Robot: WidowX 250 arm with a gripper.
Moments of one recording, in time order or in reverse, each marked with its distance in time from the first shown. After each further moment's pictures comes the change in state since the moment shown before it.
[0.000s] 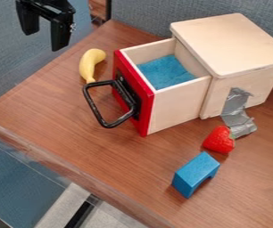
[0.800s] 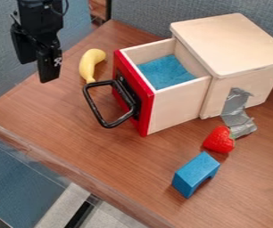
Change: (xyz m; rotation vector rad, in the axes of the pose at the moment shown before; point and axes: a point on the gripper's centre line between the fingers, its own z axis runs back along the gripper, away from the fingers) arm -0.037 -0.021 -0.023 -0.059 -0.025 -0.239
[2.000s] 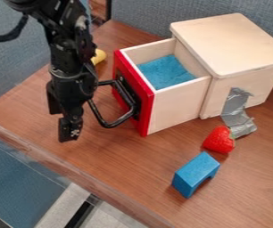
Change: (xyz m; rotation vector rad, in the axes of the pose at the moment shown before) arm -0.002 -0.066 -0.060 0.067 0.029 -0.317
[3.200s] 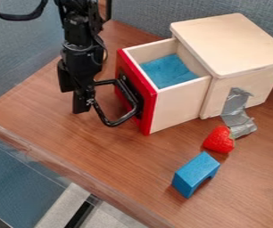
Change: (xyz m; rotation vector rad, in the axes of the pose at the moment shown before) arm 0.033 0.048 -0.004 -0.025 -0.031 0.105
